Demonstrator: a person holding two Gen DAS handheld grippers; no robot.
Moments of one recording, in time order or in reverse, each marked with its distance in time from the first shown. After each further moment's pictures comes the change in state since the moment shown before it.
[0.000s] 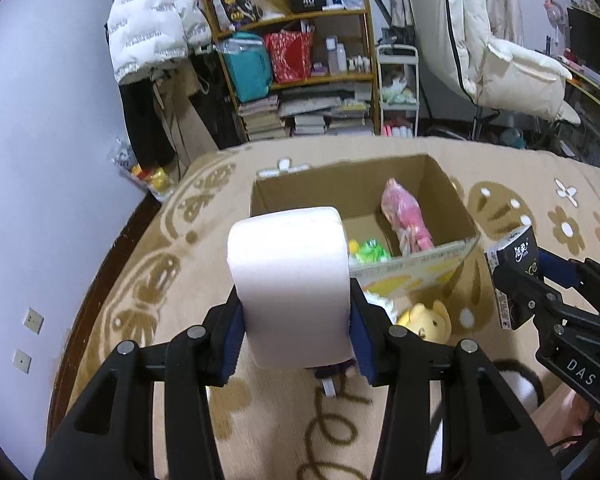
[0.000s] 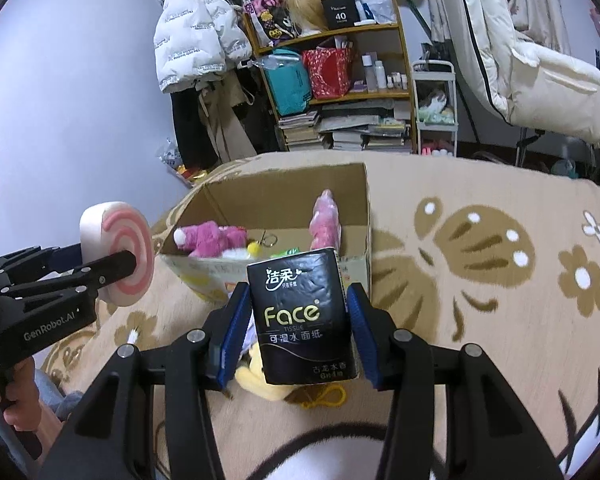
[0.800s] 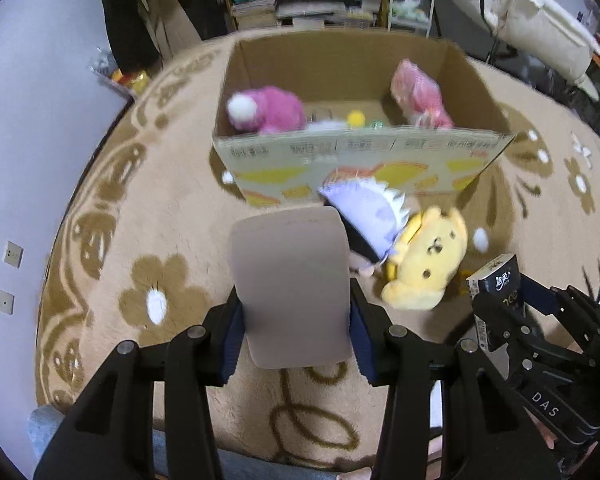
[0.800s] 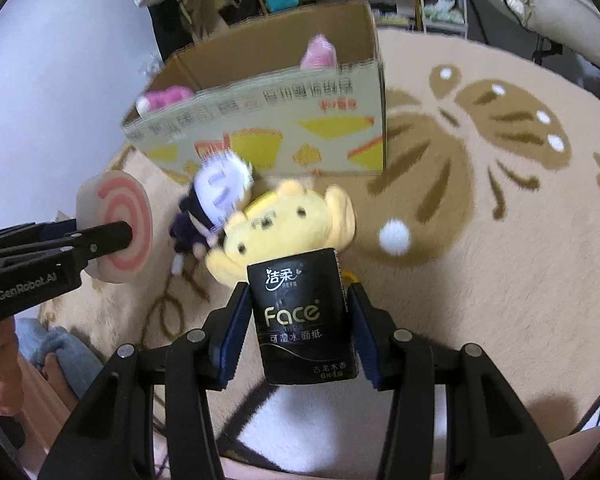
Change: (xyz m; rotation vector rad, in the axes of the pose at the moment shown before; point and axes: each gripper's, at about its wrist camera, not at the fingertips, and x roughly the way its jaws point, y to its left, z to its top) left arm 0.055 0.003 -0.048 -0.072 0.346 -0.065; right arm 0.058 -0.010 -0.063 0.047 0.364 0.016
